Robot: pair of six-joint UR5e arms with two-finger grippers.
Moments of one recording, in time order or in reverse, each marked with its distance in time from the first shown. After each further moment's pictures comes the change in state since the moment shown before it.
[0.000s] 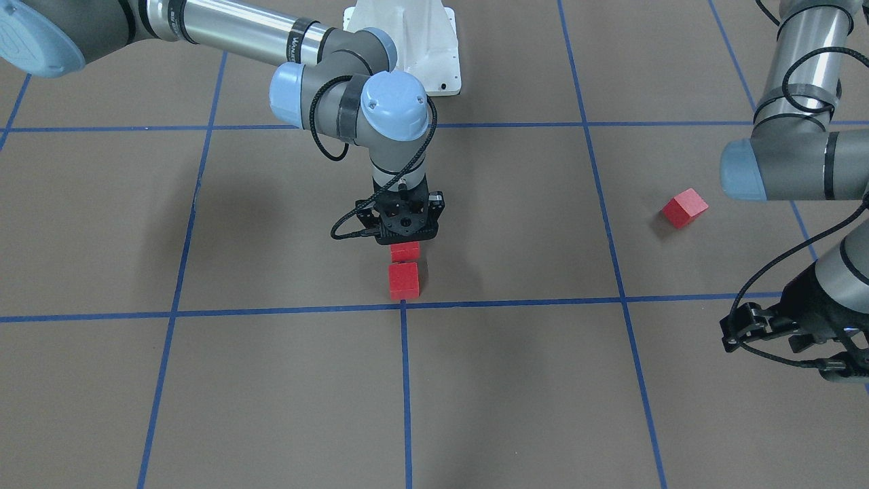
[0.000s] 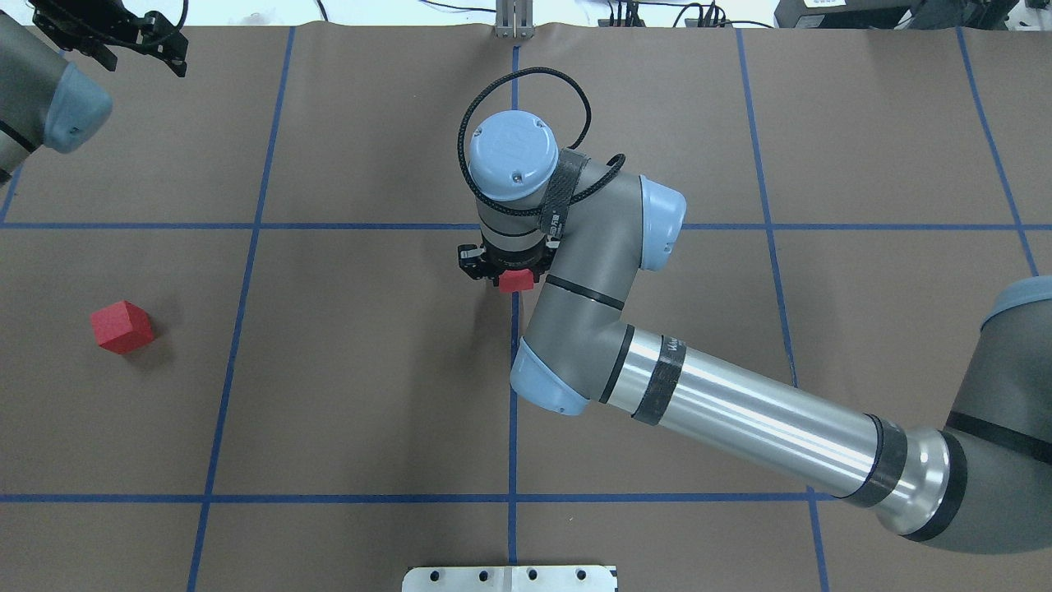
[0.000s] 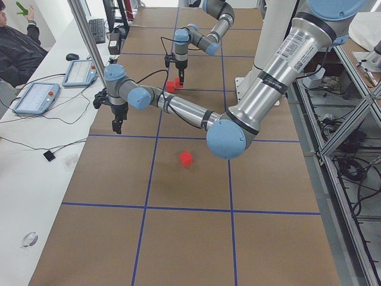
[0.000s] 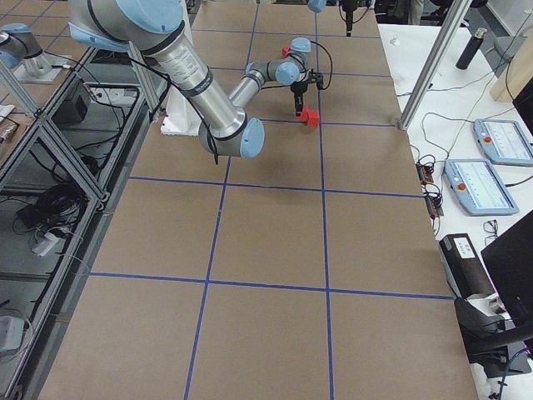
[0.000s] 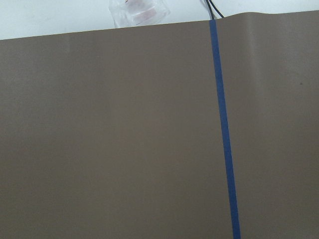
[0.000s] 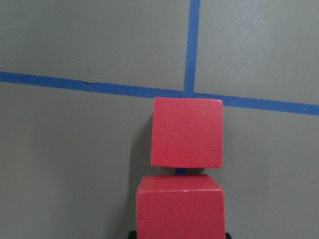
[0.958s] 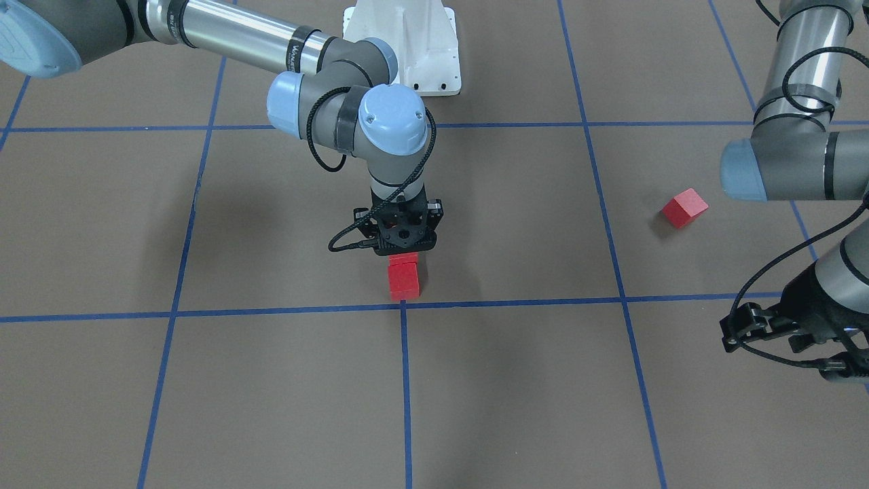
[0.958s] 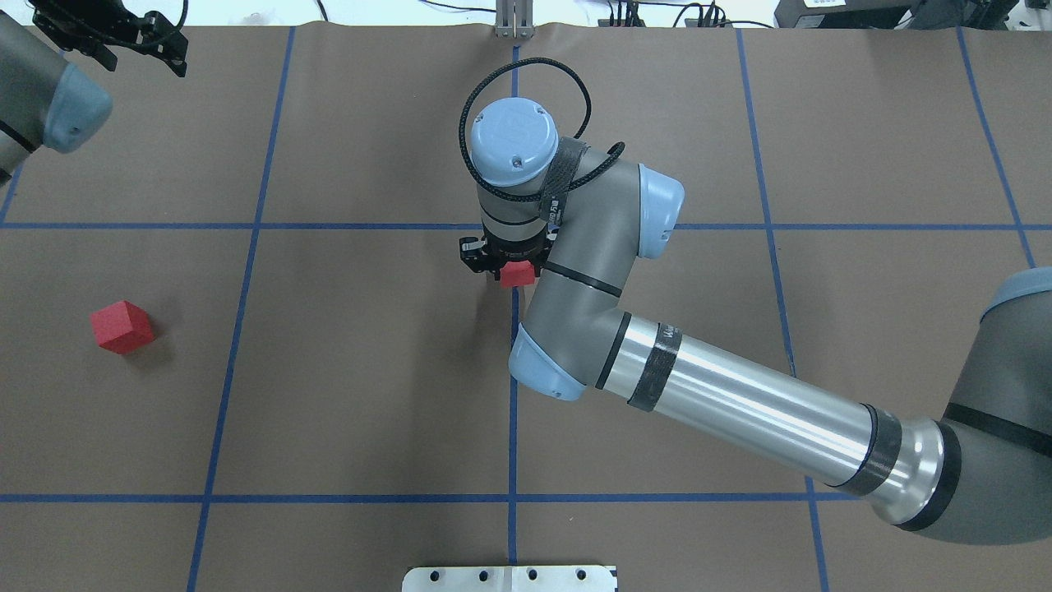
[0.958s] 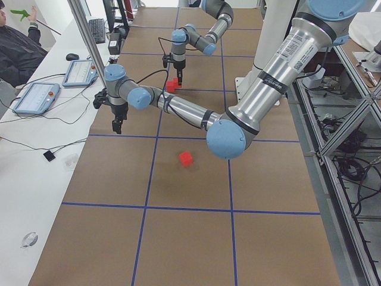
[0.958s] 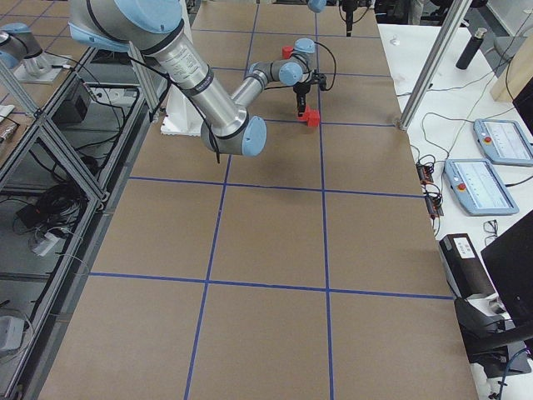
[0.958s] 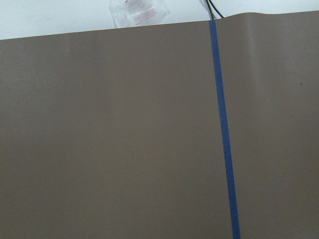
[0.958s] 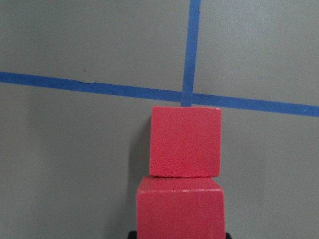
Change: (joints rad) left arm 0.000 0.000 0.001 0.000 0.000 -0.001; right arm 0.011 0.014 -0.033 0.007 0.016 -0.012
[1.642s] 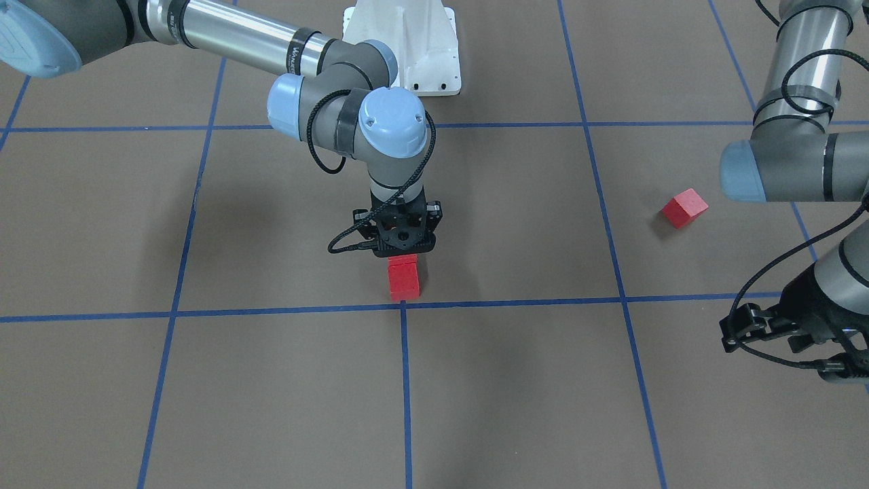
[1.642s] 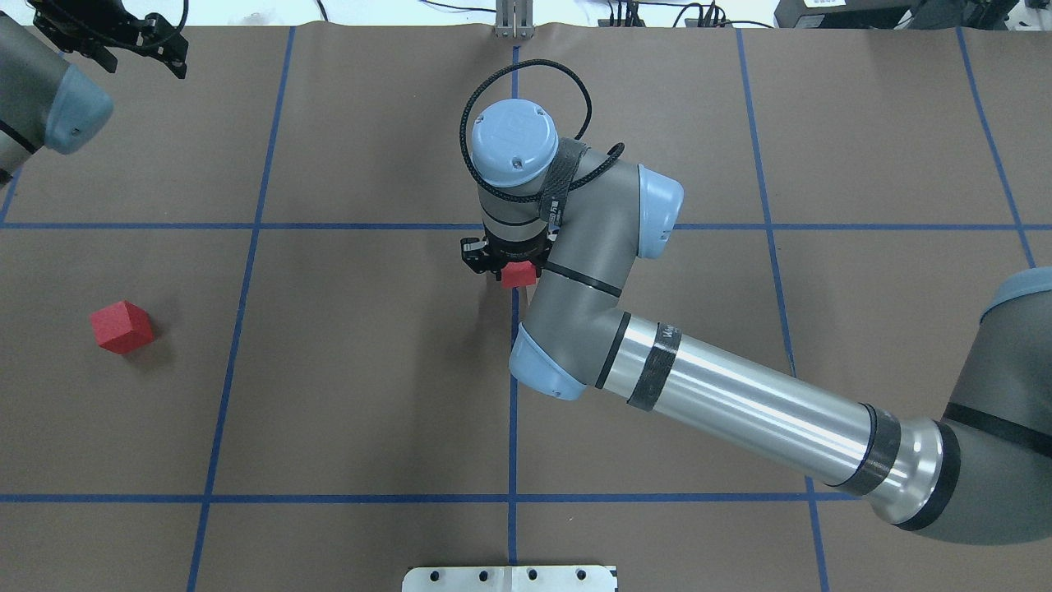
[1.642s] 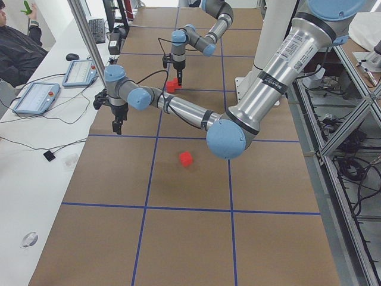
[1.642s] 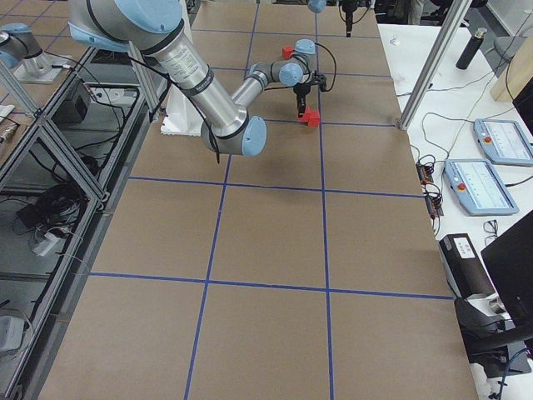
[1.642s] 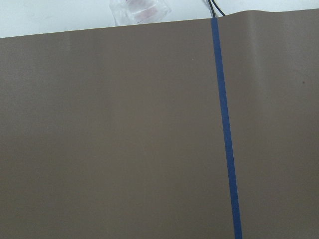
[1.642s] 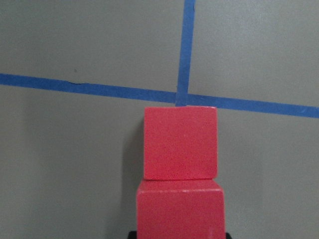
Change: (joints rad) left arm 0.001 0.000 0.005 0.000 0.000 0.001; right arm 0.000 0.000 -0.007 0.002 0.000 0.002
